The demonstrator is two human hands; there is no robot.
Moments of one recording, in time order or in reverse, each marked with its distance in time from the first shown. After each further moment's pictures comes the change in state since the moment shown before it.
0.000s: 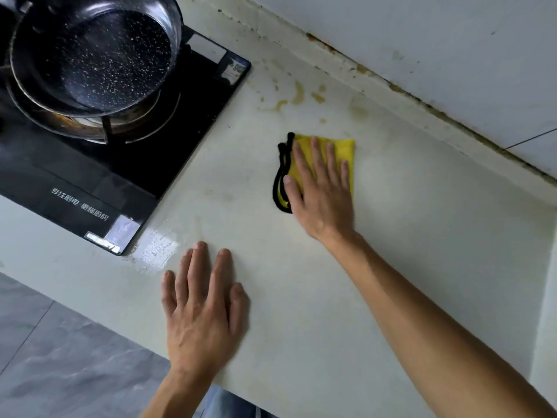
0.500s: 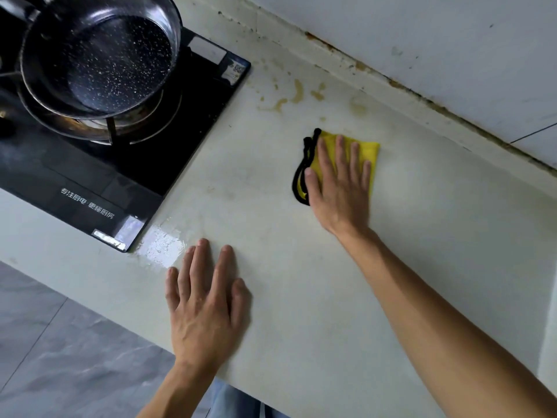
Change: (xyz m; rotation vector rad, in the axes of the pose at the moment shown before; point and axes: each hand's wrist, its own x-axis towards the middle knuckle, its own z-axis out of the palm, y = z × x) left_hand 0.000 -0.001 0.002 0.000 0.035 0.009; right_hand -0.002 0.018 -0.010 -0.001 -0.022 0.146
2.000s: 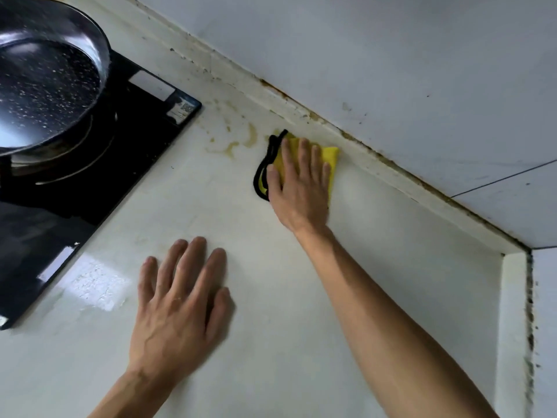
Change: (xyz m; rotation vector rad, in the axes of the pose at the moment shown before) left_hand 0.092 0.057 0.010 -0.043 -0.026 0.294; right_hand 0.100 0.018 0.002 0.035 0.061 0.010
